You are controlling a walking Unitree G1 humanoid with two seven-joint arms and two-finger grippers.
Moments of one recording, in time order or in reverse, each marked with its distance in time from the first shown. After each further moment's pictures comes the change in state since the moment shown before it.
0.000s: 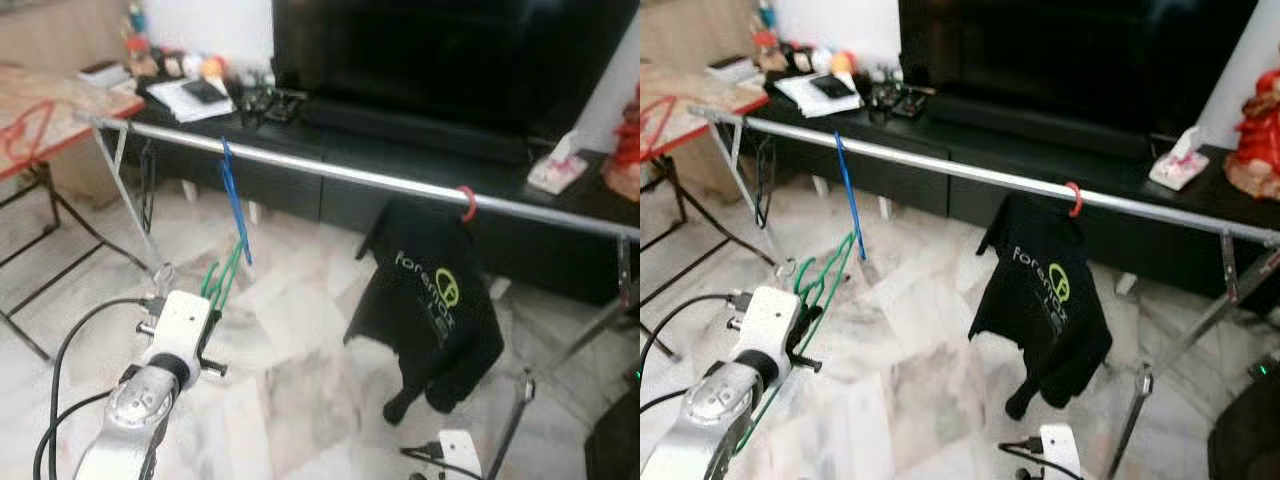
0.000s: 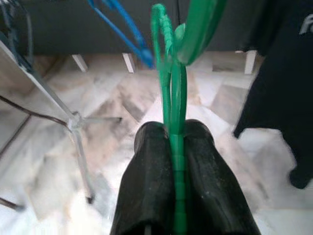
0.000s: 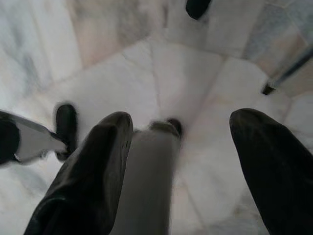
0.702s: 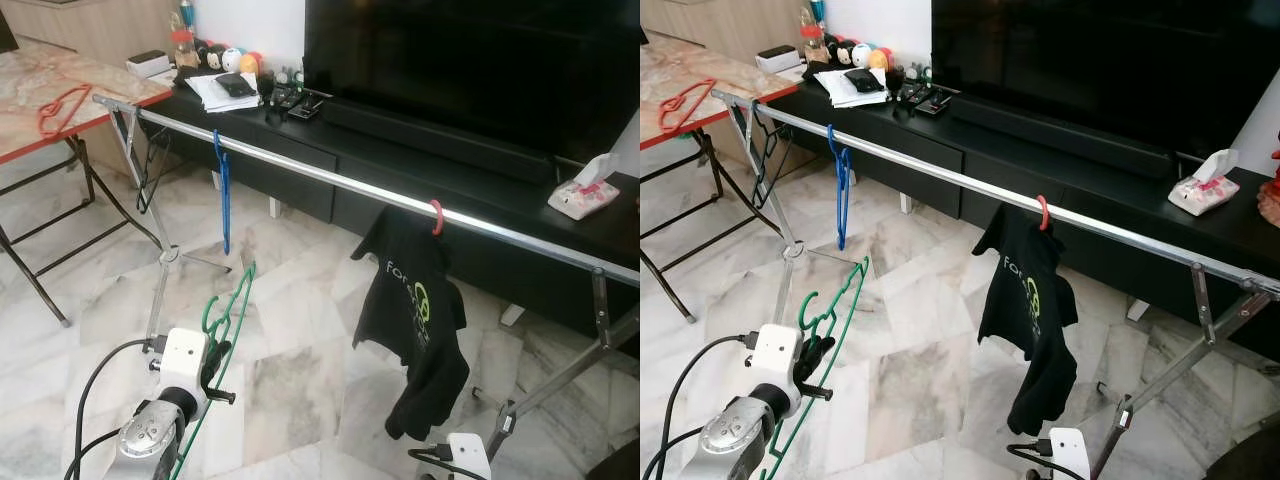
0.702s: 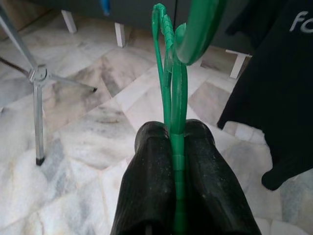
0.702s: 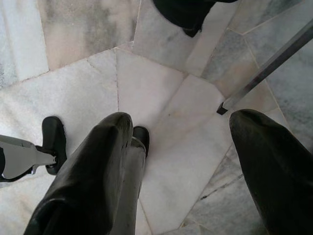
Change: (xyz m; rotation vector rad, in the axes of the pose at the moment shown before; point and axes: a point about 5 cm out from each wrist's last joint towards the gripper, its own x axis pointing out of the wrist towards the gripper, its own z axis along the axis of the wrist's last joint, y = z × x) left arm 0.008 -0.002 -0.068 -0.184 0.036 -0.030; right arm 0.000 -0.002 0.007 0.019 -0.041 -0.038
